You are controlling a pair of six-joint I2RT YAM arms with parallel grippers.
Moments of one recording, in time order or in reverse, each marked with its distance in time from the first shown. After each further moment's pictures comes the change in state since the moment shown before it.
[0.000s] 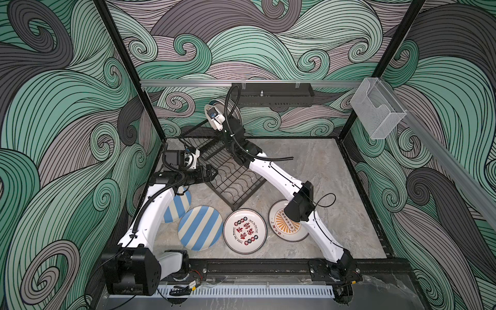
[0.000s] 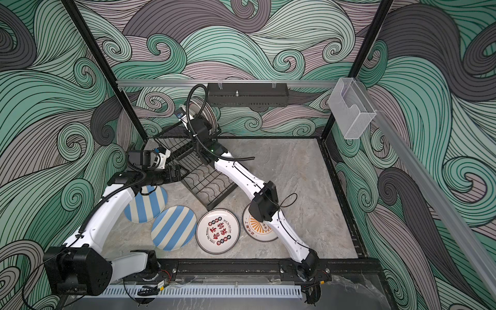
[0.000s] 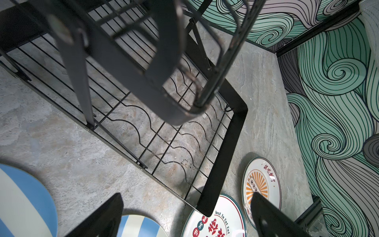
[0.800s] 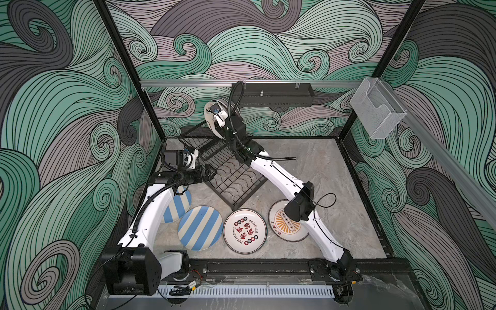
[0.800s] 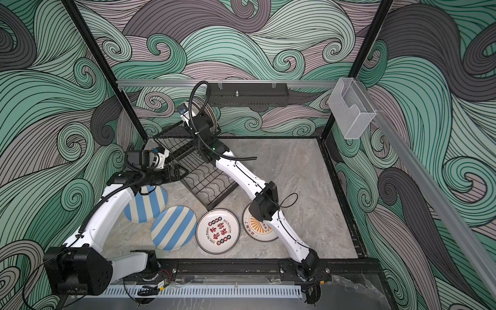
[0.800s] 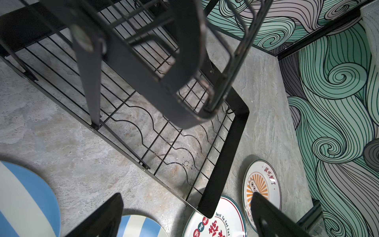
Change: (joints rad) left arm 0.014 0.000 0.000 0.002 0.000 -0.005; right arm -0.006 -0.008 0.047 -0.022 -0.010 0.059
